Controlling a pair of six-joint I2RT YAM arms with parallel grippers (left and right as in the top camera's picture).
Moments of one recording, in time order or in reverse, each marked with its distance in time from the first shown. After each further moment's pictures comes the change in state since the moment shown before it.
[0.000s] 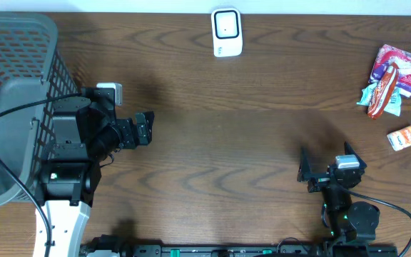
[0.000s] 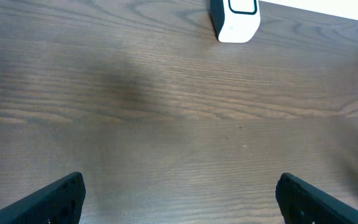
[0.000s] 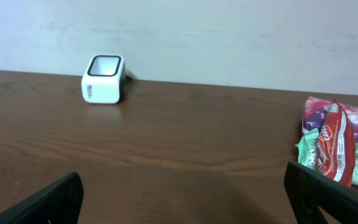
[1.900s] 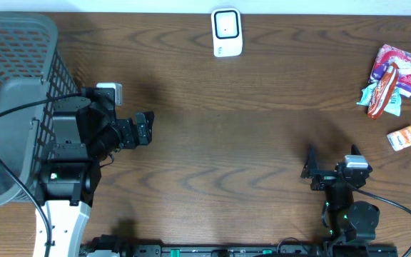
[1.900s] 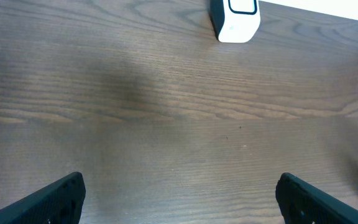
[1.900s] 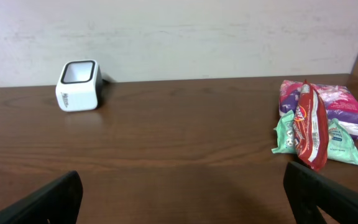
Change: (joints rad) left arm 0.000 0.000 0.000 0.000 0.000 0.000; right arm 0.000 0.000 0.000 -0.009 0.106 0.085
